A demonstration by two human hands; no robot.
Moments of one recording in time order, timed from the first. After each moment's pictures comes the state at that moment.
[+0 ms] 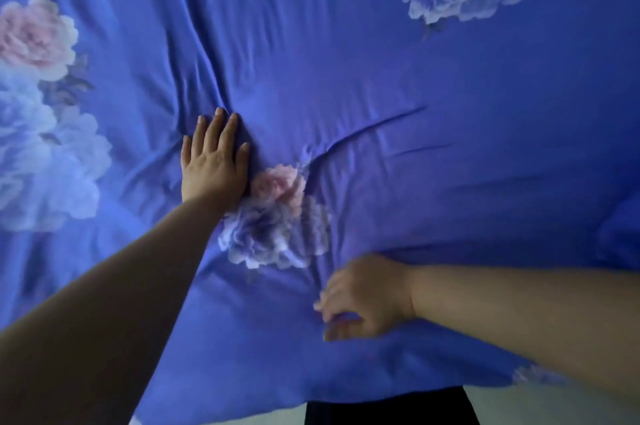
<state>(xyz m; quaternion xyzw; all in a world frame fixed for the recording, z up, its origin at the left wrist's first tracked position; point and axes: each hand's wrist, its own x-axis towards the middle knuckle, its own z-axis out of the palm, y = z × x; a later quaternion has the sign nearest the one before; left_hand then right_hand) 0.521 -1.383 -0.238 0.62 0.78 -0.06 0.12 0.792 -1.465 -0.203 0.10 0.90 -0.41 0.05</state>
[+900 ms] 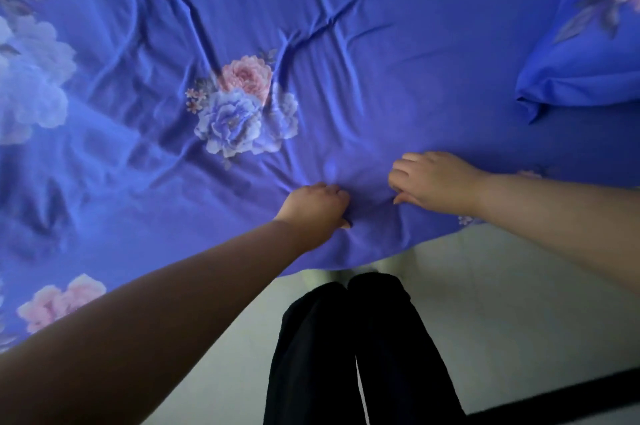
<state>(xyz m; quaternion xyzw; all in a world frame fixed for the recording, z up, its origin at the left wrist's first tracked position) 0.686 -1.588 -0.187 0.84 0.45 -0.17 0.26 0.913 -1.543 -0.166 0.30 0.93 -0.15 0.17</state>
